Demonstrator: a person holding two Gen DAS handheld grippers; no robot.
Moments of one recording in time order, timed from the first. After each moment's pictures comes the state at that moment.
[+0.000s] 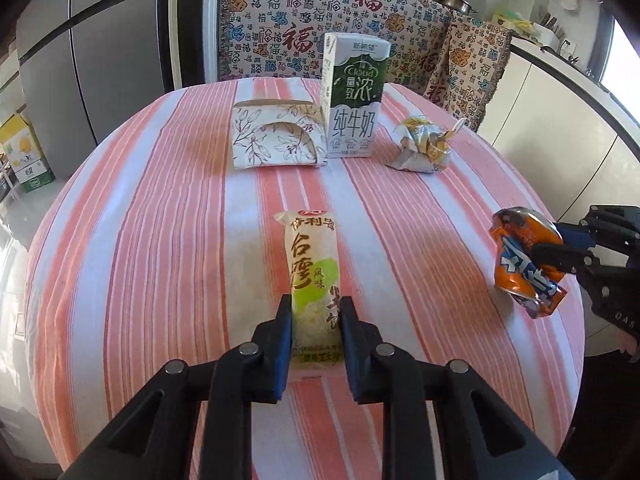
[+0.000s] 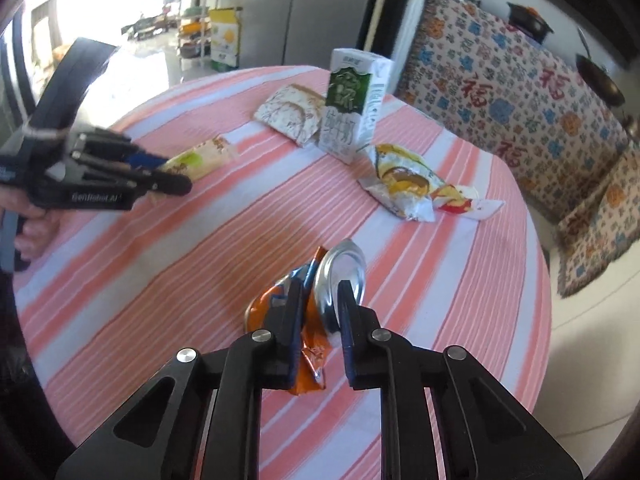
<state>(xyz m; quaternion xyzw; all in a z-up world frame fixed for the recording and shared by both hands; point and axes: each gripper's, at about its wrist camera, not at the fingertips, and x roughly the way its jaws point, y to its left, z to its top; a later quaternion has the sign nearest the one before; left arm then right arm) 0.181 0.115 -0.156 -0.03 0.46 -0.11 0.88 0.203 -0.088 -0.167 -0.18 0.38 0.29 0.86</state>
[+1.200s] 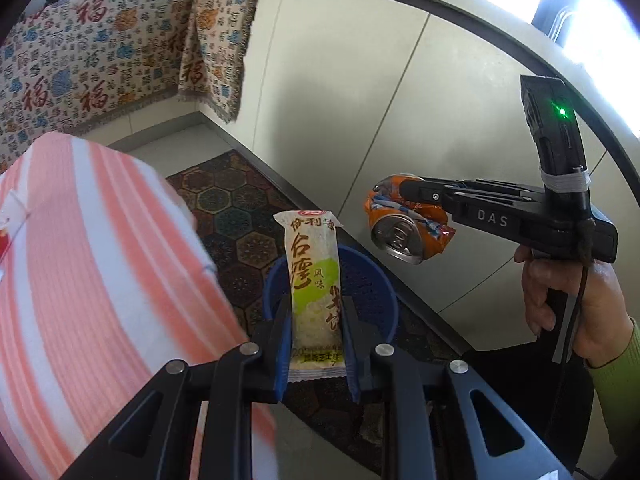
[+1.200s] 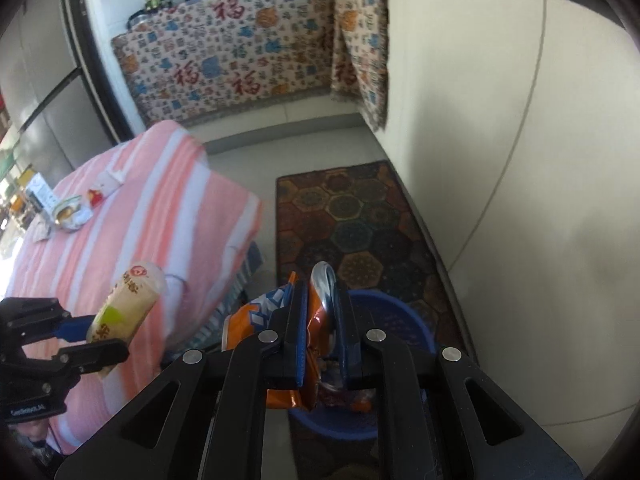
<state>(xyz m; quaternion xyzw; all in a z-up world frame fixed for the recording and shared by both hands) 0.187 -0.290 -0.137 0.05 0.45 -0.40 0.79 0.181 -0.509 -0.171 0.07 0.42 -0.02 0.90</state>
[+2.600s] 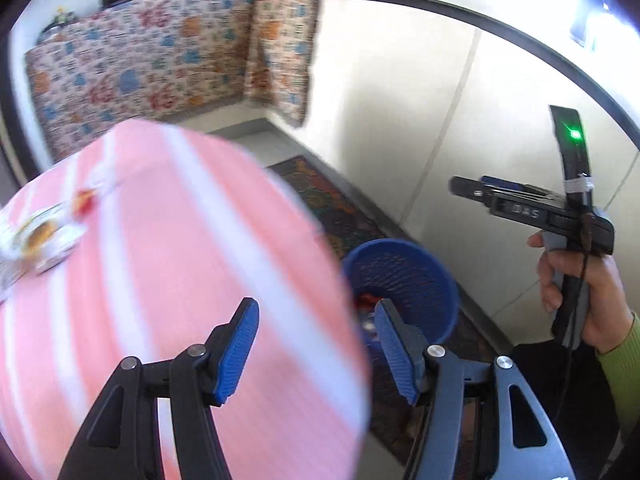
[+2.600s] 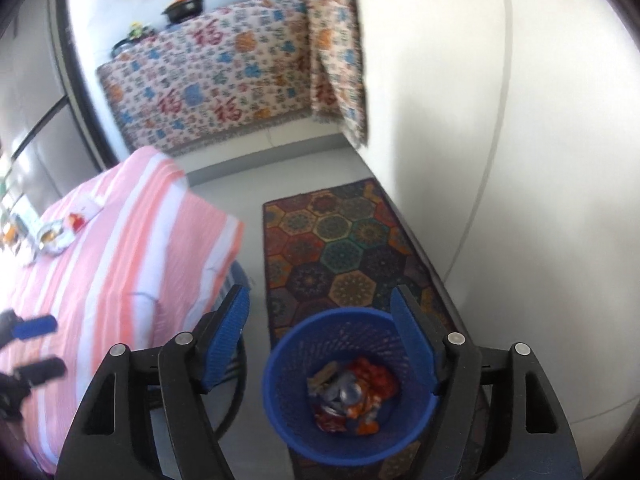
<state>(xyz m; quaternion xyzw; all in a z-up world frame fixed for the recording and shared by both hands) 0.165 -0.198 -0.144 0.07 0.43 -0.28 0.85 0.180 -0.478 -0.184 0.06 0.36 -0.02 0.93</state>
